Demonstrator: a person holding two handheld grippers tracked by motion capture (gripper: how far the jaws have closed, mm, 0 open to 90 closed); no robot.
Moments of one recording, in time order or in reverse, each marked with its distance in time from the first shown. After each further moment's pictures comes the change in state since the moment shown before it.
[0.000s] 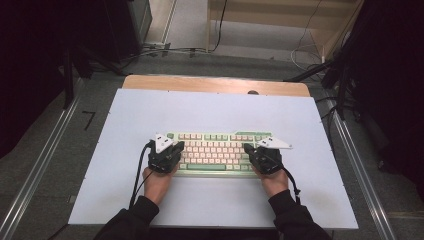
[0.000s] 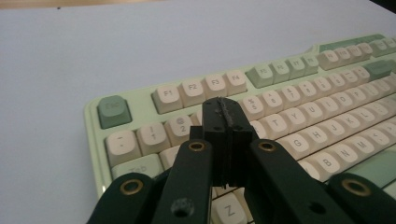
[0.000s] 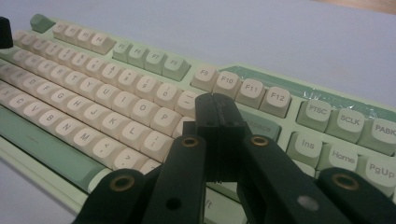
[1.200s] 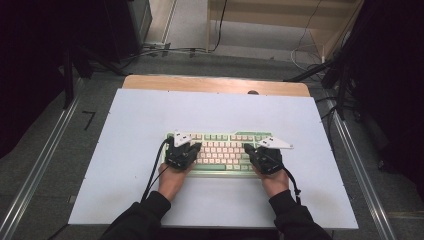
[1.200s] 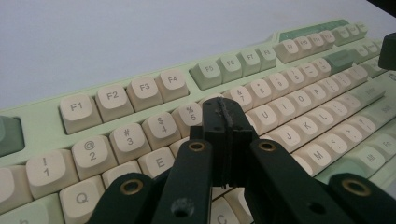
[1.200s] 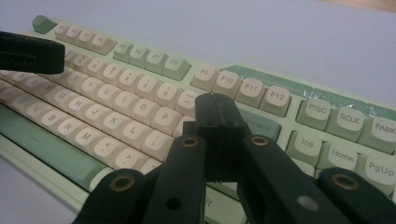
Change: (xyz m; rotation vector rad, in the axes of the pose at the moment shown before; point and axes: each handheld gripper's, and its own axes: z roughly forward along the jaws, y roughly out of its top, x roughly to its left) left arm -0.026 0.009 0.030 0.078 -0.106 0.005; right arm -0.001 0.000 -0.001 -0.001 0.007 0.005
